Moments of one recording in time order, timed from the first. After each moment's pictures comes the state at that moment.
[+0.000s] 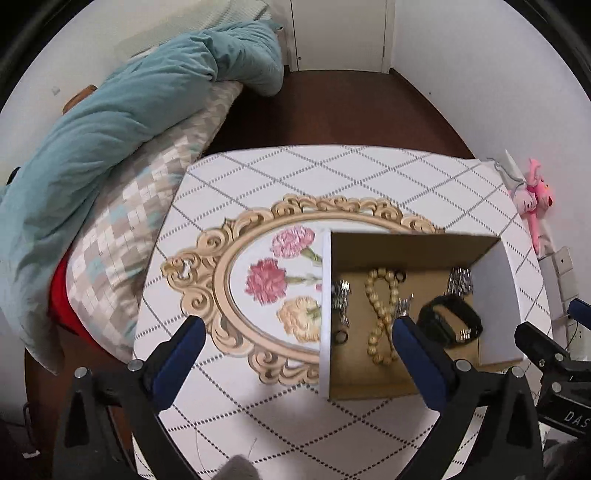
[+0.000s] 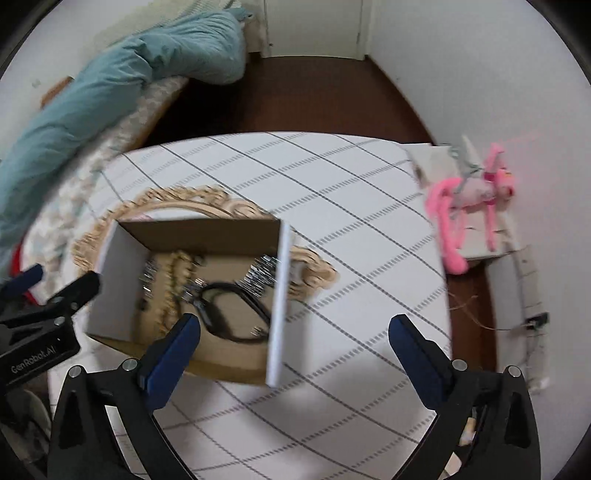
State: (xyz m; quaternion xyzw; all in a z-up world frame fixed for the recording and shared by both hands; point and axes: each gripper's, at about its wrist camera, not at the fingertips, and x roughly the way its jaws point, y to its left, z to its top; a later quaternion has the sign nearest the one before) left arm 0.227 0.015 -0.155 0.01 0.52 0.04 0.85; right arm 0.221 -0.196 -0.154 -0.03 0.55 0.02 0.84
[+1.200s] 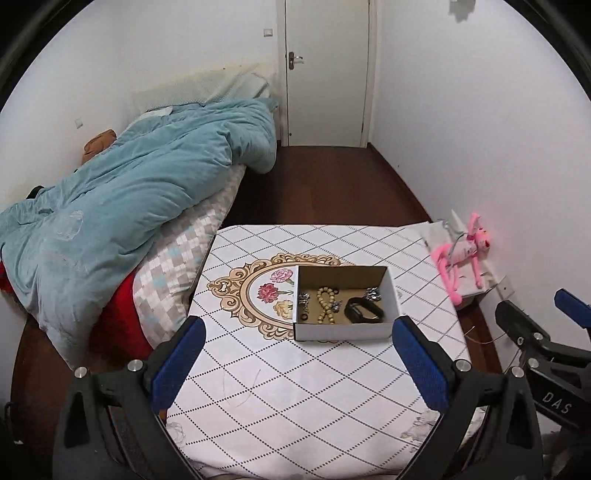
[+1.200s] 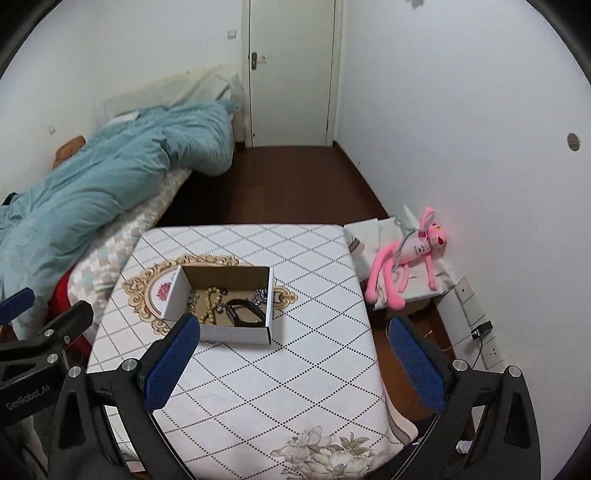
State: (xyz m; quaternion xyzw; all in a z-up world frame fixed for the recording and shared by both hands) left arm 0.056 -0.004 0.012 -0.02 0.39 0.02 0.92; right arm 0.039 -0.207 0.029 -0.03 0.38 -0.01 0.92
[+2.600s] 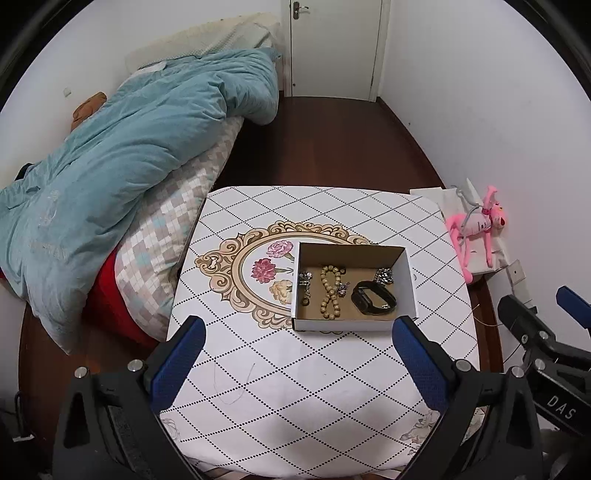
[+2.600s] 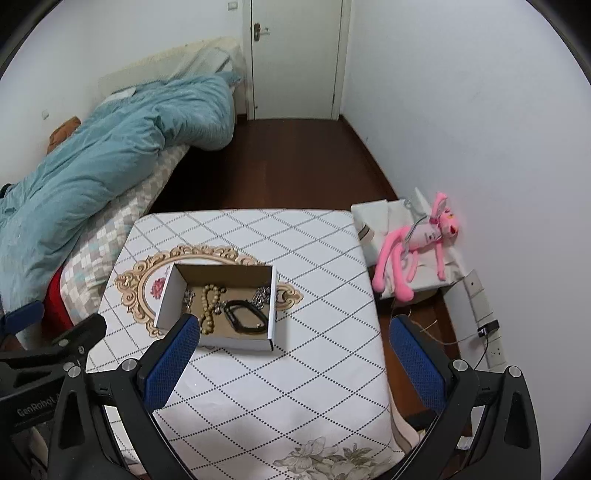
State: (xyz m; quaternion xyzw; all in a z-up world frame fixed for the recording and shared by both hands) left arm 0.132 0.000 -0.021 -0.02 0.49 0.03 0.87; right arm 0.121 -0.201 0.007 -0.03 0.45 0.00 0.89
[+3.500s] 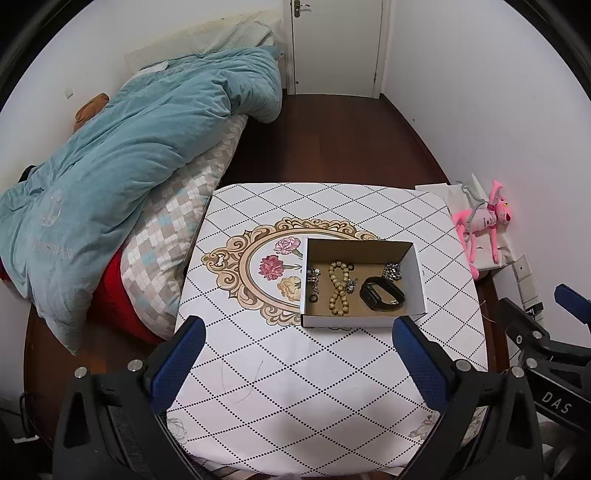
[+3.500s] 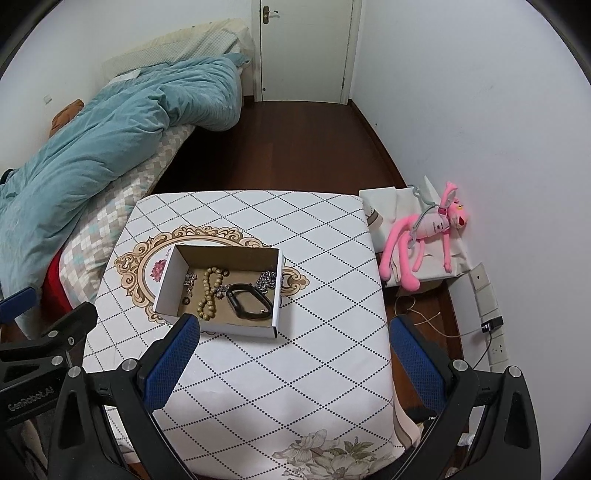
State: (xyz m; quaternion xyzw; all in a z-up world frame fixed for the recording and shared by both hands) left arm 0.131 0.006 -0.025 -0.01 0.49 0.03 0.87; right arm 0.125 -0.193 -0.006 -0.04 0.48 0.01 0.88
